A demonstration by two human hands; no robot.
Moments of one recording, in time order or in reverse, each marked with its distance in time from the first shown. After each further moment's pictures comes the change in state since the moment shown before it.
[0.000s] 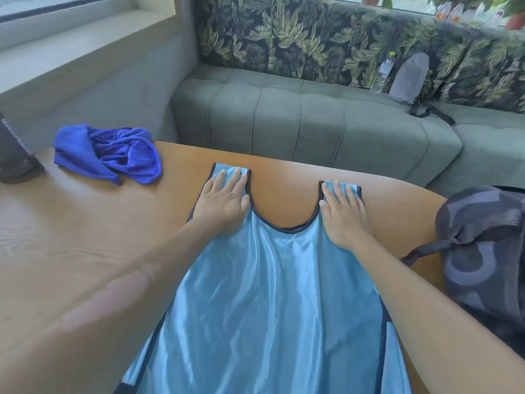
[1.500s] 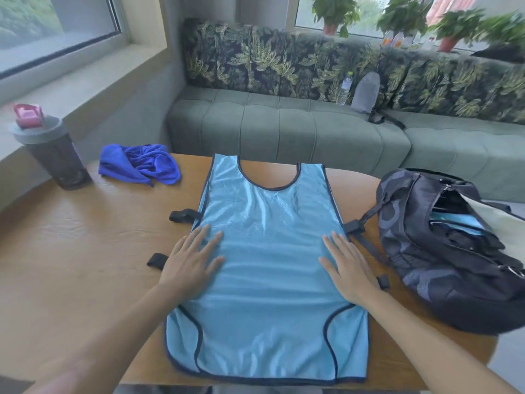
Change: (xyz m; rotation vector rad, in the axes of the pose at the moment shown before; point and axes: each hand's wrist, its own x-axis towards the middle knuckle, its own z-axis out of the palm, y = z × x) left_hand -0.229 -0.040 -0.032 -0.026 -0.088 0.063; right_hand -0.232 0.023 -0.029 0.040 -0.142 -0.060
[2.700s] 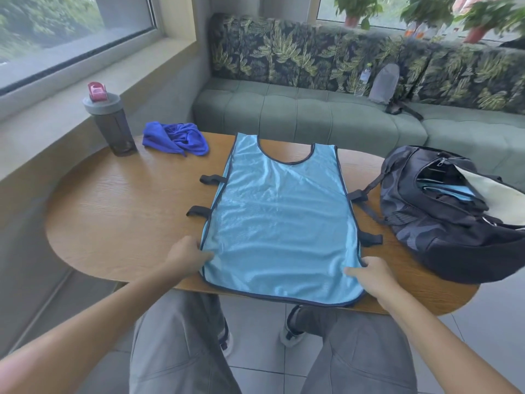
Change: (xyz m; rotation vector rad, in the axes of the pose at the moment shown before) left_hand -0.125 0.002 -0.023 -0.625 -0.138 -0.559; right_hand -0.134 -0.037 -0.016 0.684 -0.033 0.601
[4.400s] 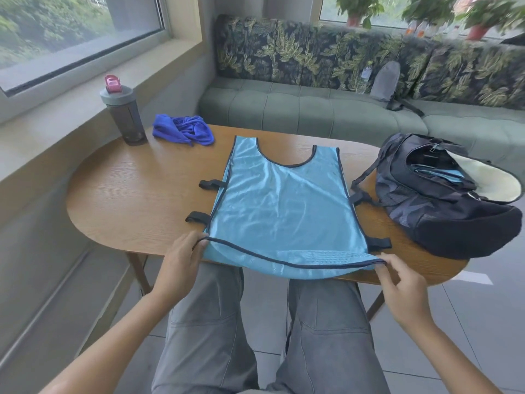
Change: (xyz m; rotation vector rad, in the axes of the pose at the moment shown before) left_hand -0.096 -0.046 0.023 -0.111 0.418 0.619; right_hand -0.080 0.079 -0.026 0.079 0.356 -0.729
